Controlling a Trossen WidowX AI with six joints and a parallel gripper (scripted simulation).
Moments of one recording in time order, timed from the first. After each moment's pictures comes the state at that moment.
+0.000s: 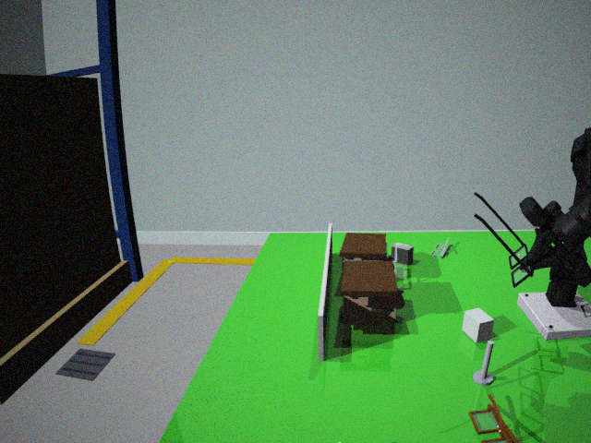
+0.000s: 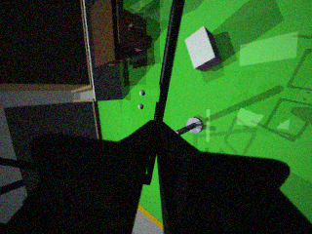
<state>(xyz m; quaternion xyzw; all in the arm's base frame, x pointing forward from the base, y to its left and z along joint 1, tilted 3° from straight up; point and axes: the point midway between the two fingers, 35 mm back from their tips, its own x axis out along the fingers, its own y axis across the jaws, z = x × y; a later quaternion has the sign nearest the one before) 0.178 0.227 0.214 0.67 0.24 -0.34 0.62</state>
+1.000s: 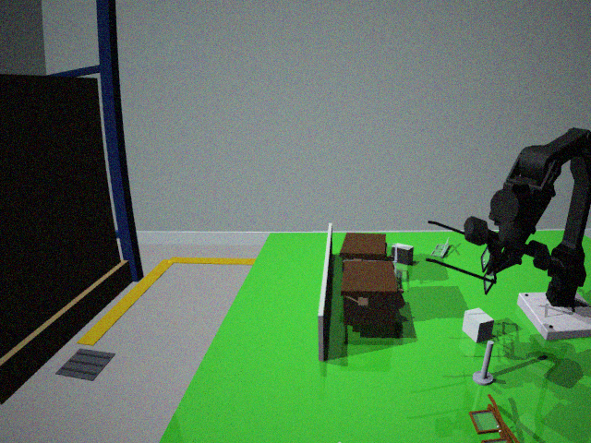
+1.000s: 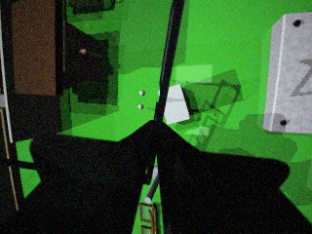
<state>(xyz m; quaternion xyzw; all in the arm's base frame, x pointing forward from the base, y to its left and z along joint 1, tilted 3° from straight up) 0.231 0.148 0.167 0.53 0.36 -0.47 0.61</state>
